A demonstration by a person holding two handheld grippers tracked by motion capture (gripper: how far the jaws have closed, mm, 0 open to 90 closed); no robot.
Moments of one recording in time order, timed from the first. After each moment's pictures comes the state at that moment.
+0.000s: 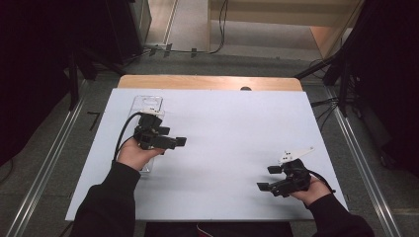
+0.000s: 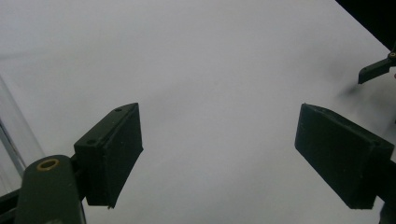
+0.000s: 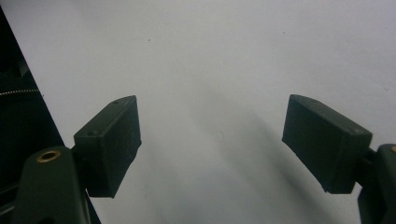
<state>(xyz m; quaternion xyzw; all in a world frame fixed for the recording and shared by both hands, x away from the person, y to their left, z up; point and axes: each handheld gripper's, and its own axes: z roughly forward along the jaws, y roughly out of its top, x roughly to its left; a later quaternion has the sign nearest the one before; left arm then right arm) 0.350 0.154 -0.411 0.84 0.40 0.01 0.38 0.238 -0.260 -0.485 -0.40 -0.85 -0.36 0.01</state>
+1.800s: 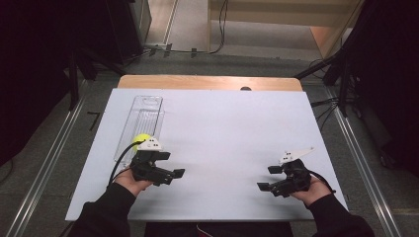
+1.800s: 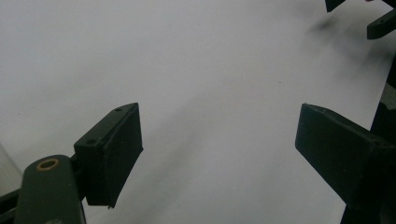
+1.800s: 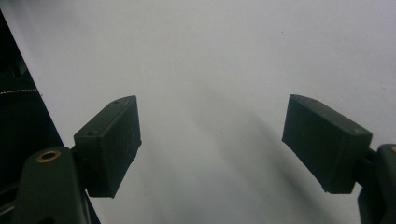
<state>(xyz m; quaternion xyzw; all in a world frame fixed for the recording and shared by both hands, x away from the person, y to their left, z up) 0.283 0.167 -0.444 0.86 0.33 0.02 0.39 0.237 -0.260 -0.485 -0.40 -0.84 -0.36 0.00</state>
